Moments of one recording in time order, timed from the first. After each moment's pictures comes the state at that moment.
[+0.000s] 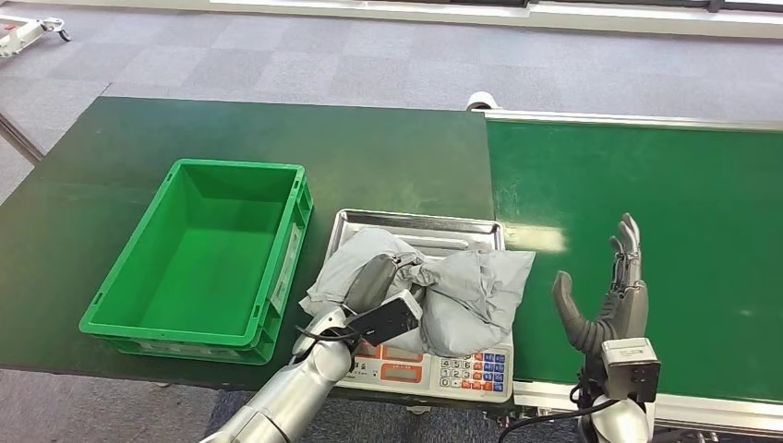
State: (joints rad) left arm -0.41 -0.27 -0.36 -0.68 -0.60 0.11 -0.59; right arm -0.02 0.08 0.02 -1.58 0.24 -0.18 -0.70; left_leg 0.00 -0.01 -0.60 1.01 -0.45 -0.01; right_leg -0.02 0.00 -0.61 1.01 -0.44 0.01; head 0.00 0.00
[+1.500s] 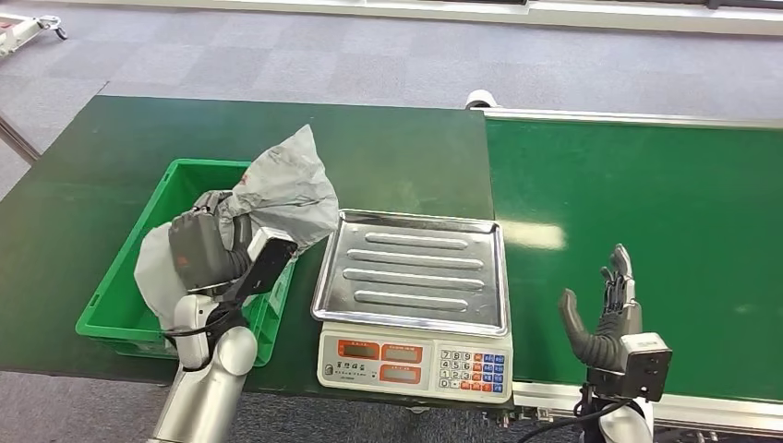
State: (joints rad) left arm -0.23 -0.14 -0.05 -1.25 -1.08 0.58 -0.13; right arm -0.02 0.06 -0.05 -1.39 0.09 -0.08 -0.69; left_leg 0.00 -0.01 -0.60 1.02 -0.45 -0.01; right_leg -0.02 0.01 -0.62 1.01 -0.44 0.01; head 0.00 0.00
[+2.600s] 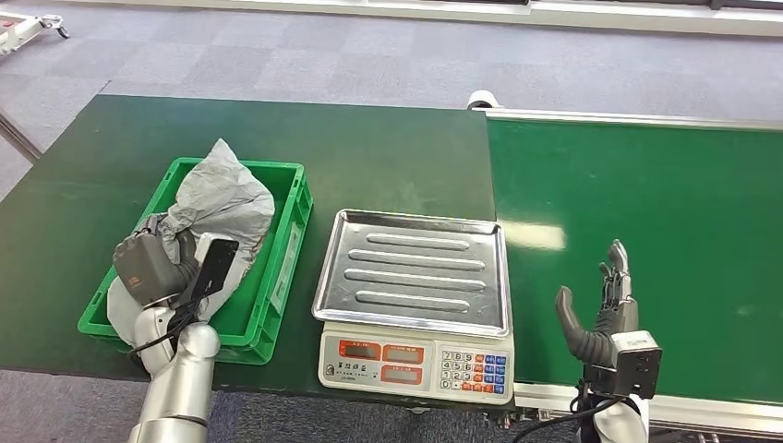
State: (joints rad) left arm -0.32 -0.16 0.35 -1.00 -1.10 0.67 -0.31; right arm -0.03 0.06 -0.03 -1.39 0.11 -0.12 -0.70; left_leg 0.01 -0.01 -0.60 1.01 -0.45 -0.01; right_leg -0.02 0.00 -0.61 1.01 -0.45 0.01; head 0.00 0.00
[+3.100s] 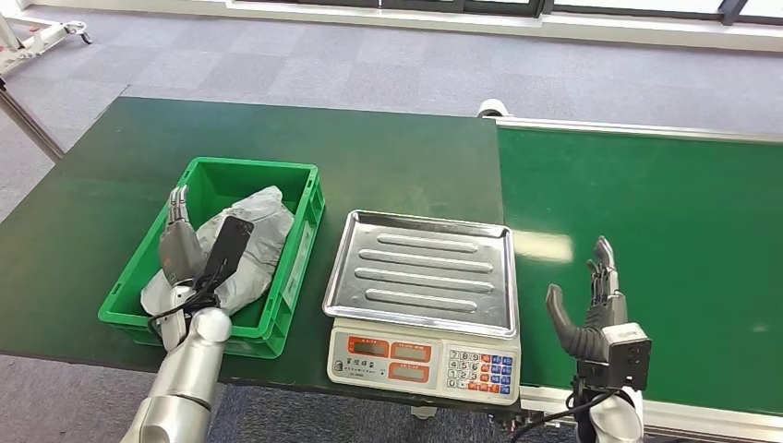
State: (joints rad) left arm -0.38 -0.11 0.23 -0.86 -0.86 0.49 -0.24; right arm -0.06 0.06 -0.03 -1.34 0.13 -0.08 -0.69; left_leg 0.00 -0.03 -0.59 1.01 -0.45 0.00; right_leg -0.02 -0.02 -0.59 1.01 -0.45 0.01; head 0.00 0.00
